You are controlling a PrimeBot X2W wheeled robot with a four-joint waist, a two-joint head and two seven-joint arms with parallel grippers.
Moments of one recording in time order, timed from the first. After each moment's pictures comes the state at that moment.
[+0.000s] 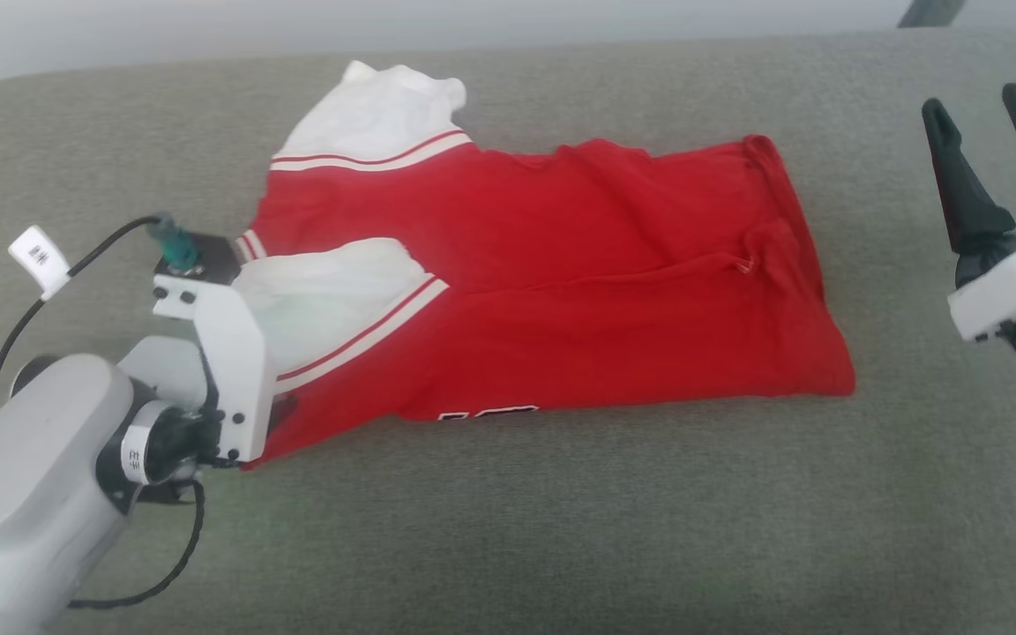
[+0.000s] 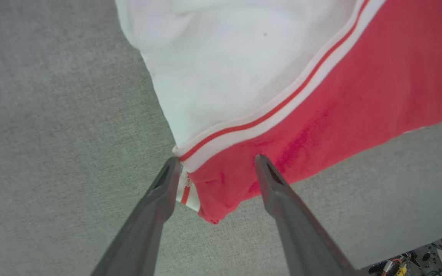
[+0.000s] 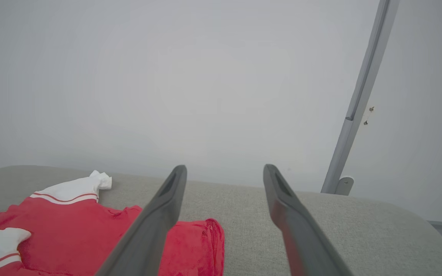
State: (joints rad) left arm -0.72 0.69 -0.76 0.22 -0.98 0.24 0.86; right arm -0.53 -0.43 0.11 0.18 0.53 0.13 0.03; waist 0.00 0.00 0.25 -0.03
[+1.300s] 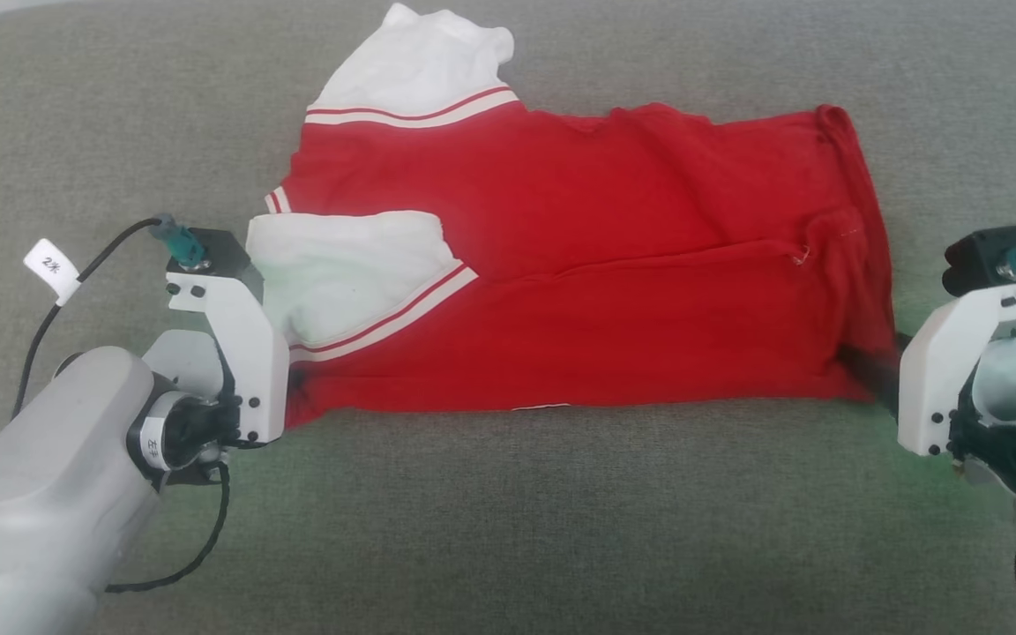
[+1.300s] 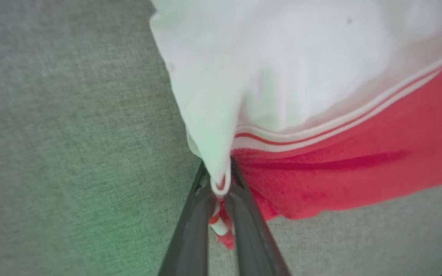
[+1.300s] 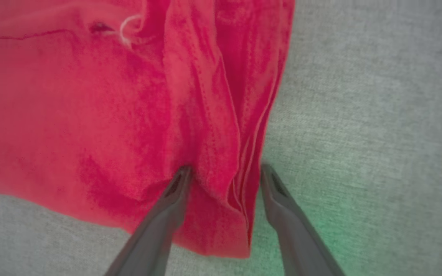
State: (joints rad) left arm -0.74 0.56 -0.75 0.47 -1.03 0.11 0.72; right arm -0.42 -0.38 0.10 0.23 0.53 0.13 0.77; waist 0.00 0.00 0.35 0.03
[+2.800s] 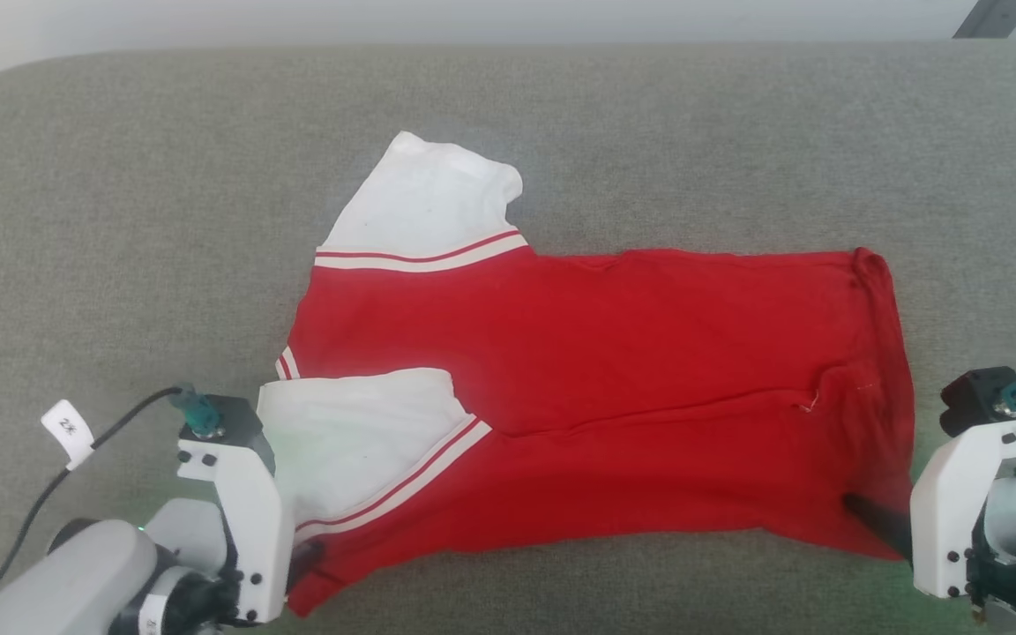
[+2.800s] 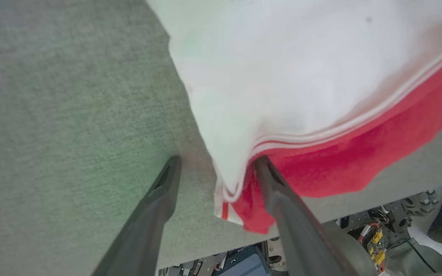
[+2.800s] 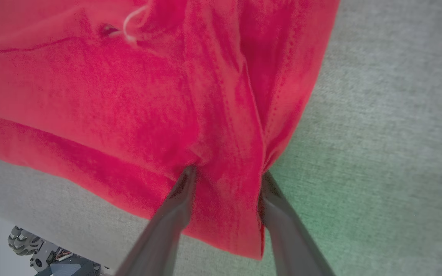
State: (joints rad) left arm -0.40 0.76 -0.76 0.03 -1.05 0.35 0.75; right arm -0.11 -0.35 -0.02 0.00 0.55 0.13 0.96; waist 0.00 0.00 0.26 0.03
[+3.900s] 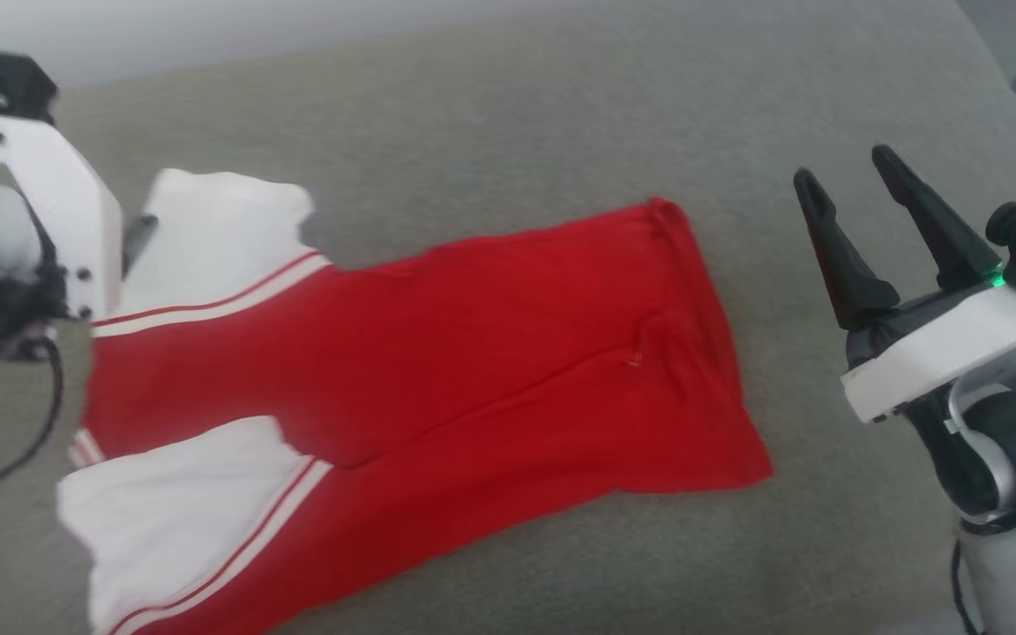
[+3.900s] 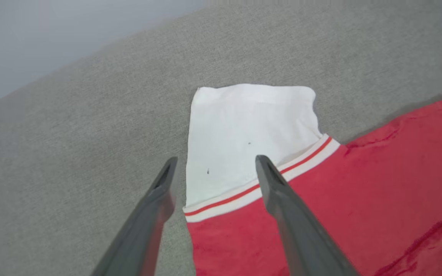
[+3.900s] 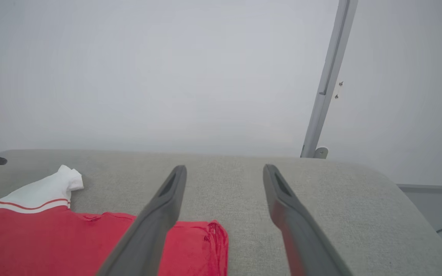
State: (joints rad) left arm -0.89 0.82 -0.65 0.26 -0.94 0.19 0.77; right arm -0.36 -0.26 0.11 -0.11 0.43 0.13 0.15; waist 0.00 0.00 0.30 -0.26
